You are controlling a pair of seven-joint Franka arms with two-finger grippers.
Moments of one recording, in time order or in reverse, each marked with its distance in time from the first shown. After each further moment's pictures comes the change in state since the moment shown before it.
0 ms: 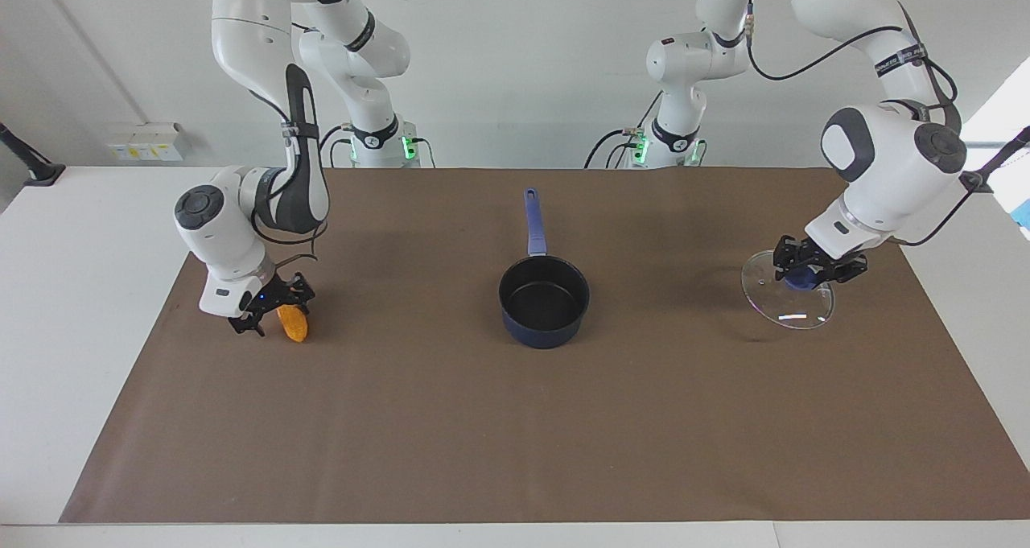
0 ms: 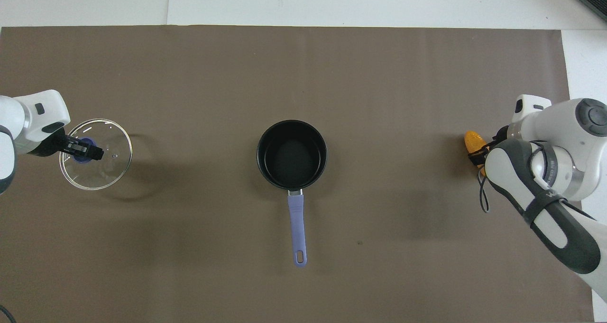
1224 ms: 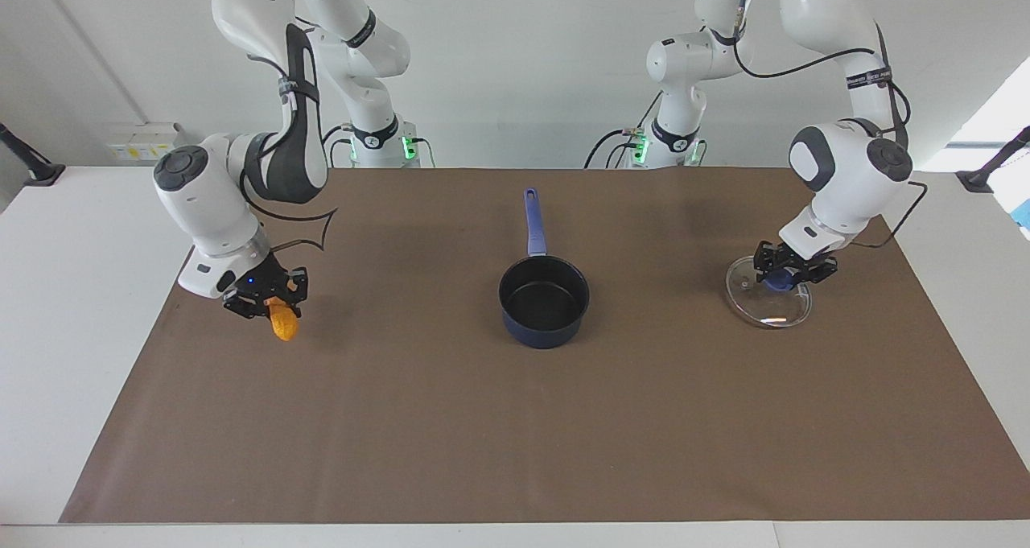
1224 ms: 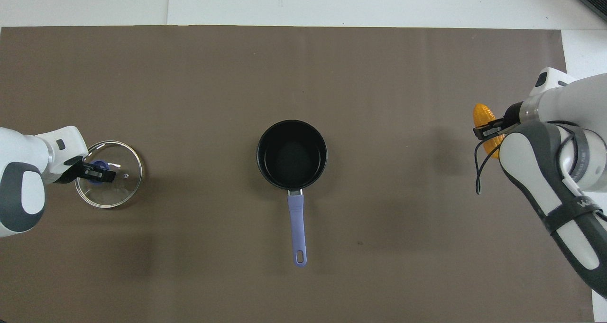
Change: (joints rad) left arm 0.015 -0.061 -0.001 -0.249 -0.012 0.231 0.005; right arm 0.016 -0.128 0.060 0.115 0.053 -0.160 0.272
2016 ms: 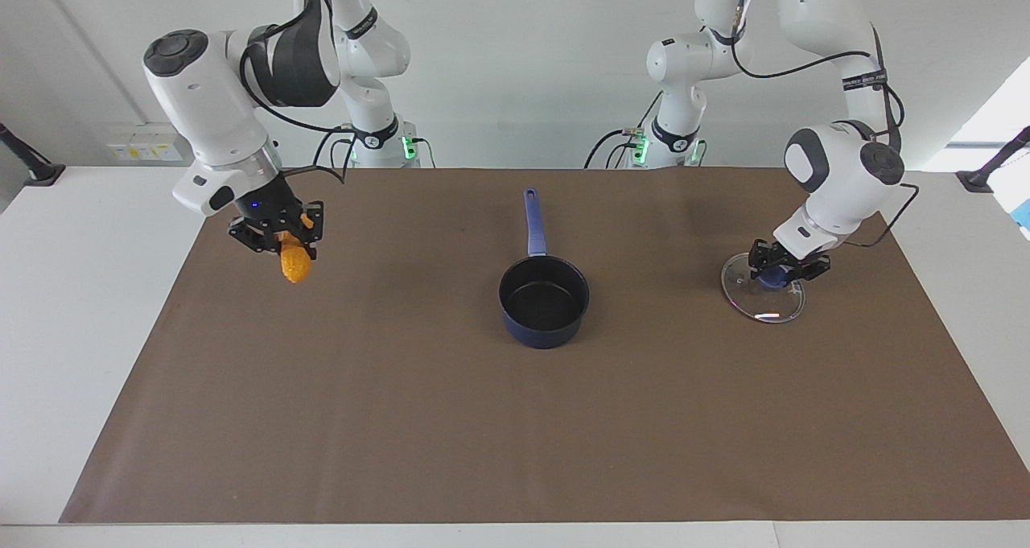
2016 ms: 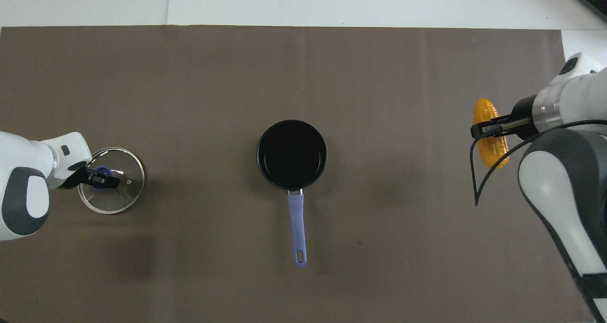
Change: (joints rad) left arm 0.001 0.003 0.001 -0.025 0.000 -0.001 0.000; right arm 0.054 -0.161 0.076 0.088 -0.001 -0.260 0.322
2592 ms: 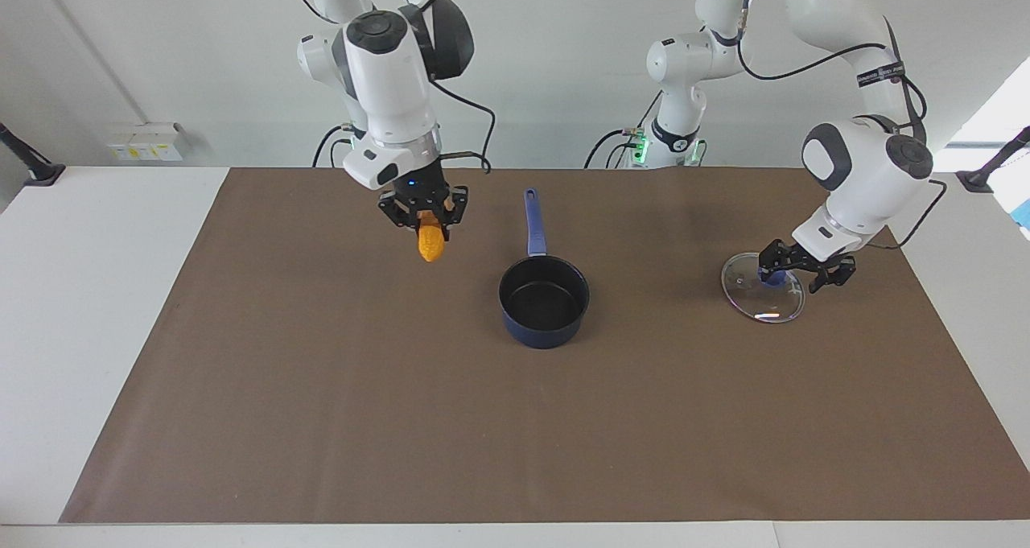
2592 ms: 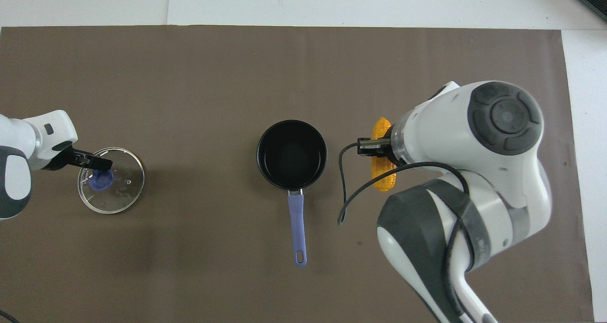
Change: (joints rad) left arm 0.000 0.025 -0.004 0.154 0.000 -0.087 0.001; right arm 0.365 0.044 0.013 0.060 -0.036 0.000 0.594
